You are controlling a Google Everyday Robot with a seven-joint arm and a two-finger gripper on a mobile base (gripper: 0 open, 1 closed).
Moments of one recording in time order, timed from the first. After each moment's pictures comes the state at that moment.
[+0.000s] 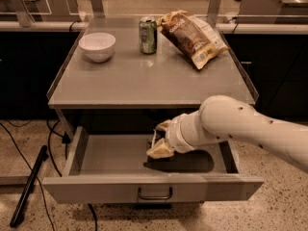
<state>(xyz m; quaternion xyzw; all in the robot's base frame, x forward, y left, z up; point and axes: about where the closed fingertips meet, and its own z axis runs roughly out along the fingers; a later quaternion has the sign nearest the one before) 0.508 -0.025 0.705 -0.57 0.74 0.13 0.32</state>
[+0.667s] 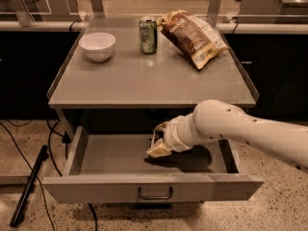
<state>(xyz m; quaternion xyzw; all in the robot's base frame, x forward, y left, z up) 0.535 -0.021 0.669 -0.58 0.74 0.13 0.32</state>
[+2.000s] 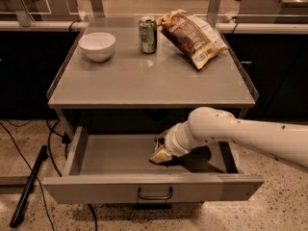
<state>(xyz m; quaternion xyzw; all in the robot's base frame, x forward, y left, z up) 0.550 -0.032 0.605 -0.56 0.77 0.13 0.28</state>
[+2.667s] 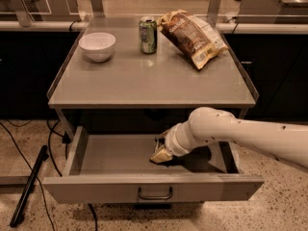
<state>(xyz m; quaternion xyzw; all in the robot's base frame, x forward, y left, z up) 0.550 -0.032 0.604 -0.56 0.77 0.13 0.28</state>
